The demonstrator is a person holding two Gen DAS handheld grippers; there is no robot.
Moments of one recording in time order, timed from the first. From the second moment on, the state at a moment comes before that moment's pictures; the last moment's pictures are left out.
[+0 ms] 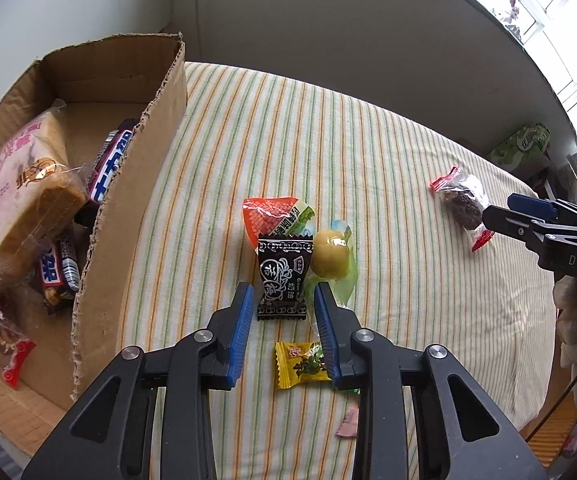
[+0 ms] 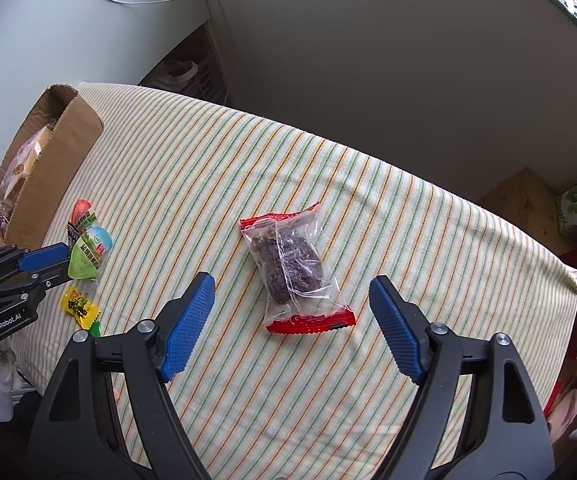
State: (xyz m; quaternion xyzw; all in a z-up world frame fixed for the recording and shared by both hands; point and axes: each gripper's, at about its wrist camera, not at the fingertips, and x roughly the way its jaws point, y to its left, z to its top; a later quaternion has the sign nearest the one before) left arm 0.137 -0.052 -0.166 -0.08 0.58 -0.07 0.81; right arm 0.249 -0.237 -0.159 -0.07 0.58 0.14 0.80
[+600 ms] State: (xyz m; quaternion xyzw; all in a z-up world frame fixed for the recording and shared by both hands) left arm 0.147 -0.050 -0.172 -0.08 0.57 -0.08 0.81; right arm 0.269 -0.214 -0.197 -0.07 0.62 0.14 0.77
